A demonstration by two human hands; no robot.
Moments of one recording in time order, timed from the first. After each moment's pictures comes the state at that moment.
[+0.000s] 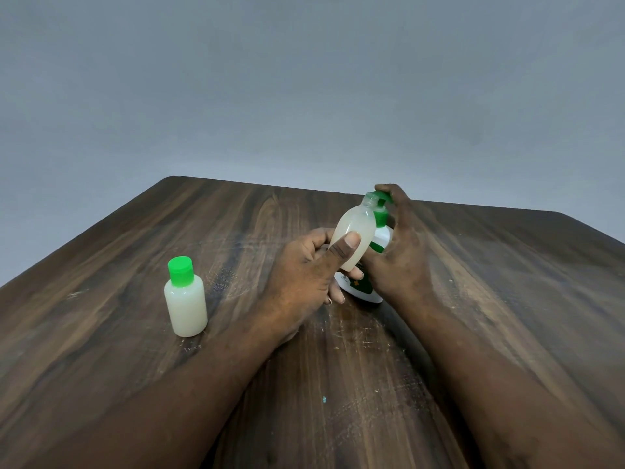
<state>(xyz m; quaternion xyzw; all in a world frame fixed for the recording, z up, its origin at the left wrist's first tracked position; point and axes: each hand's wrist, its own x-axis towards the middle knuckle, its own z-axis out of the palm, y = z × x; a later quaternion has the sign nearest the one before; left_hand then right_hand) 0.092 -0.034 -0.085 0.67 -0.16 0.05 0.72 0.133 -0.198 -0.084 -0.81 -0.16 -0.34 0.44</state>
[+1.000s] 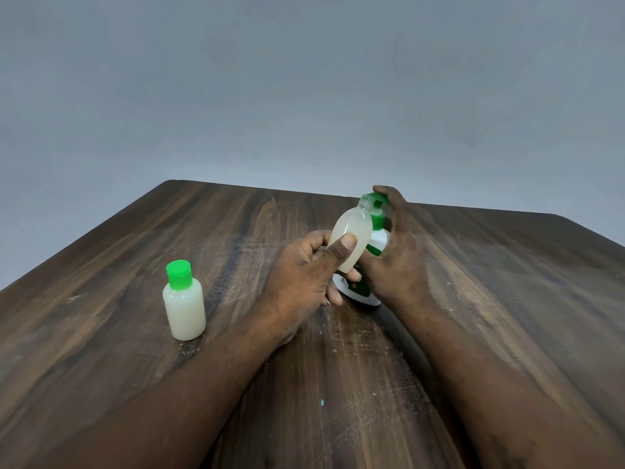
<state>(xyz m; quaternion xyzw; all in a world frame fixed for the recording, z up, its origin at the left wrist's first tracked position) 0.092 -0.034 -0.085 0.67 -0.16 0.05 0.73 0.136 -0.200 -0.086 -0.81 -0.17 -0.34 0.44</state>
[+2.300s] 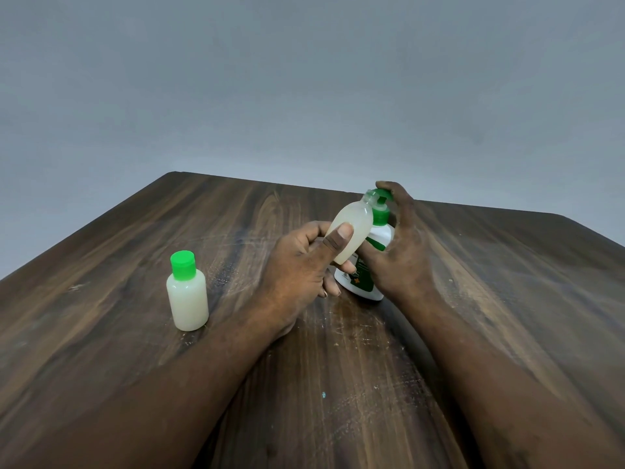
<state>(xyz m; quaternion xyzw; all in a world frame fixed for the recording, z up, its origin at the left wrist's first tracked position) 0.093 -0.030 -0.086 0.66 -0.15 0.07 0.74 0.135 -0.201 -0.084 -0.81 -0.18 -0.34 0.44</state>
